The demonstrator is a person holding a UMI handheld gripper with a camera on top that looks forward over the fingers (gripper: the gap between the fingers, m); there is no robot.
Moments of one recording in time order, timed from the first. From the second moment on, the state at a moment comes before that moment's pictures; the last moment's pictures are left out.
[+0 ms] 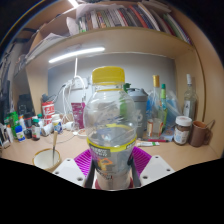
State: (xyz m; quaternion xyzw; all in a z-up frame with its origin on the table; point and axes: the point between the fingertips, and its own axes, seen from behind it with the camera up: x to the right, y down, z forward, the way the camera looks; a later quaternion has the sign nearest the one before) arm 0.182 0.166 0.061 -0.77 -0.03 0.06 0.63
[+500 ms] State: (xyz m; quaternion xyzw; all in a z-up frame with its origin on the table) arm 0.189 0.075 0.076 -0.84 -0.01 0.02 0.55
